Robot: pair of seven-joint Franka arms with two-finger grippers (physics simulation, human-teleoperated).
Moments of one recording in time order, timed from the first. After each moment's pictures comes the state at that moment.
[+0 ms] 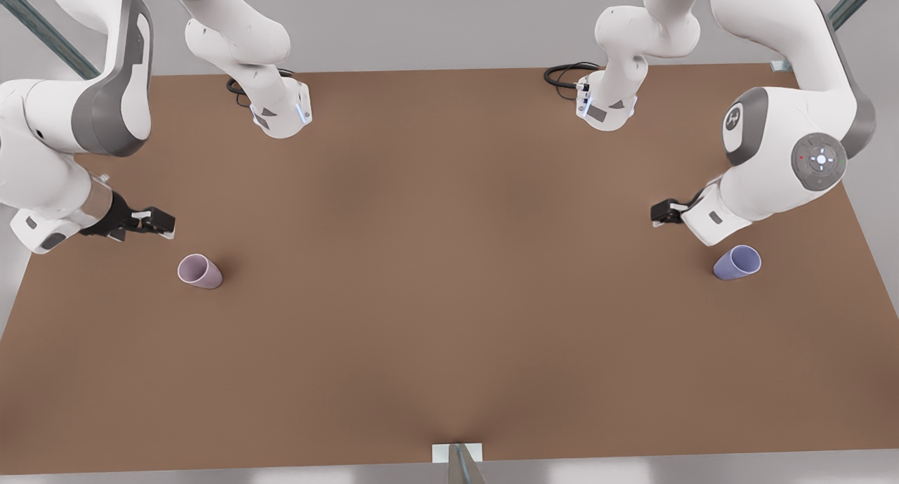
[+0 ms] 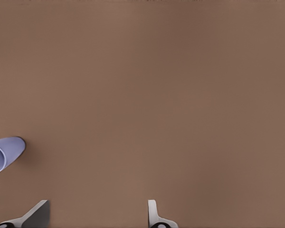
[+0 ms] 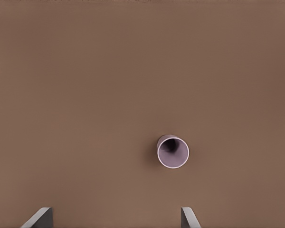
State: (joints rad) left arm -0.20 0.19 0.10 -1.47 -0.06 1.51 0.04; right arm -0.10 0.13 0.06 -1.50 -0.03 1.56 -0.08
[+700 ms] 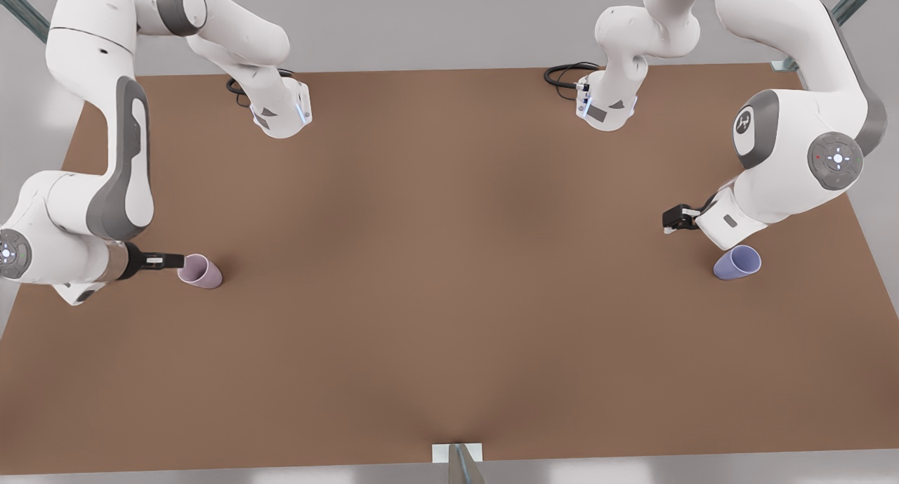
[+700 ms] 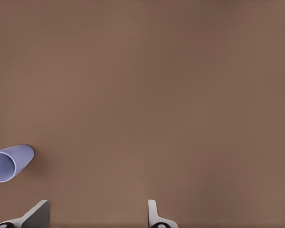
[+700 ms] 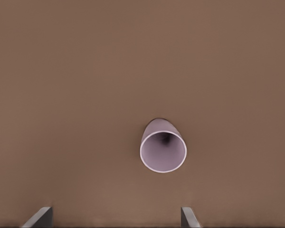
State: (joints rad) left arm -0.20 0.20 0.12 -1.47 -0.05 1.55 0.07; right arm -0.20 0.34 0.05 -1.57 -0.02 1.61 -0.12
